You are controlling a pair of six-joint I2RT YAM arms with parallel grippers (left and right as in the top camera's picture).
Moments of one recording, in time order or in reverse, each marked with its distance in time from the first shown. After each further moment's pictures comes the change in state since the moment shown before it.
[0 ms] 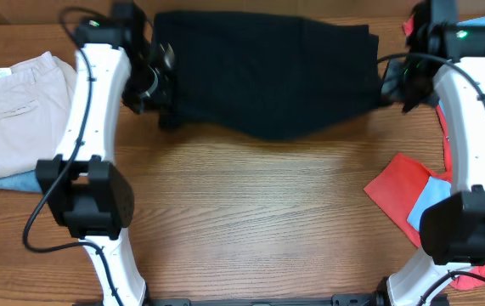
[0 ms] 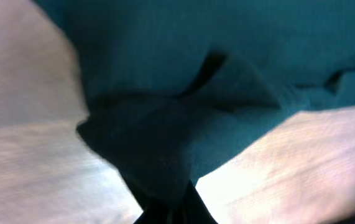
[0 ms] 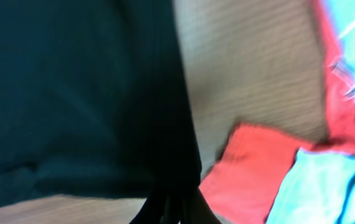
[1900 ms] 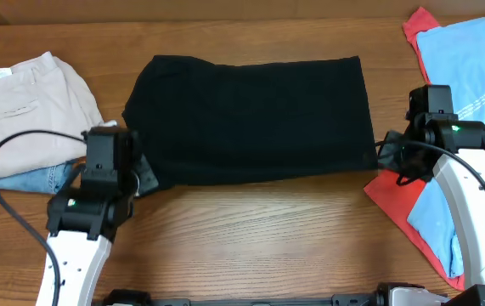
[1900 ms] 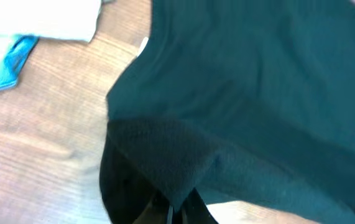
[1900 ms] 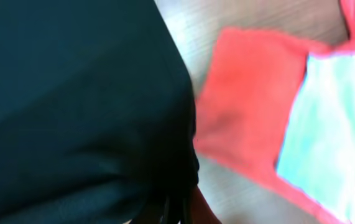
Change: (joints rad) left arm -0.047 -1.041 -1.036 0.568 -0.413 -0.517; right arm -0.016 -0.470 -0.664 0.257 -0.023 0.097
